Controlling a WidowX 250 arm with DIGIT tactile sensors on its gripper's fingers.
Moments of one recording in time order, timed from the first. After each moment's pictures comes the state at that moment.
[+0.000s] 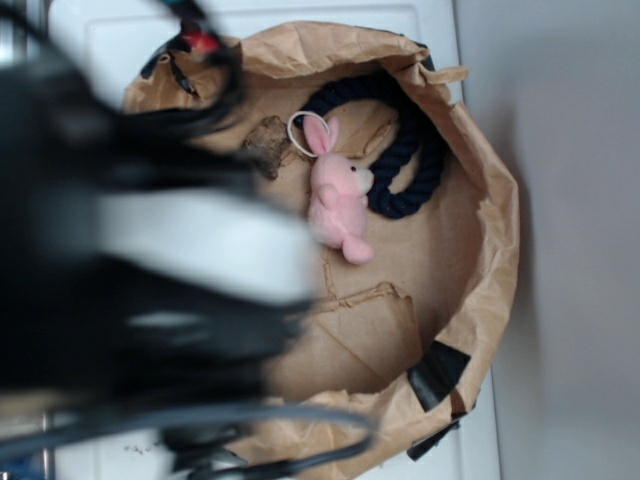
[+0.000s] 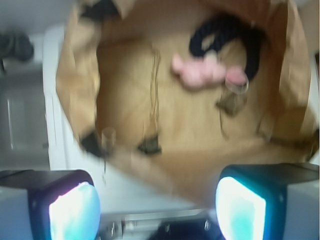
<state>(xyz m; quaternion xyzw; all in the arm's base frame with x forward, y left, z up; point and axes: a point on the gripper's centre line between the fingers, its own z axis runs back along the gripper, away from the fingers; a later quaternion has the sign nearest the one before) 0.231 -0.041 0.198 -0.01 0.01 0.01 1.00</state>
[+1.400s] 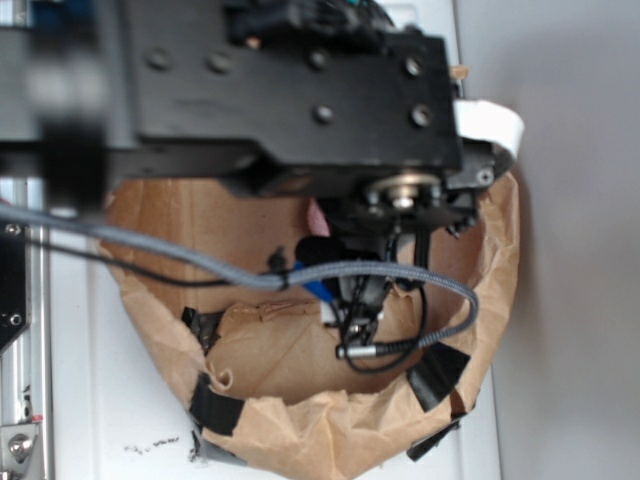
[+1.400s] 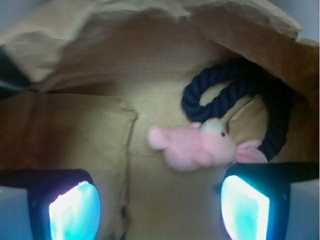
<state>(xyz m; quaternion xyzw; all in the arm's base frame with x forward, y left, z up) 0.285 -0.004 0.109 0.00 -0.02 -0.03 1.00</state>
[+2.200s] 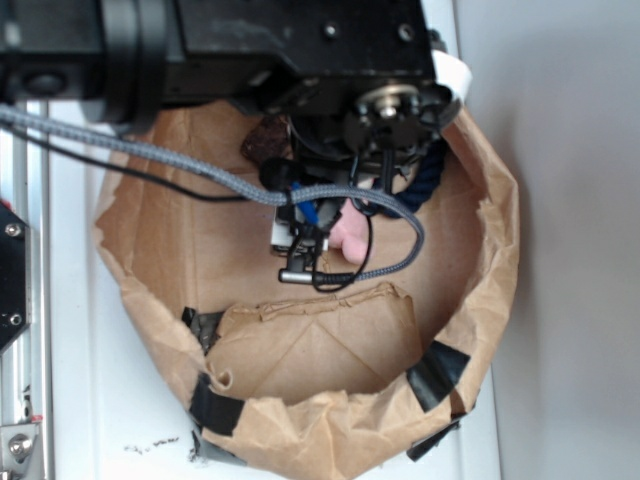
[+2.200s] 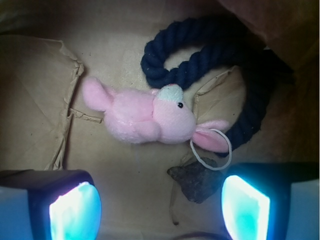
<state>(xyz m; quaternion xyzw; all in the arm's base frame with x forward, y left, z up) 0.270 0.030 0.100 0.01 0.02 -0.10 0.99</state>
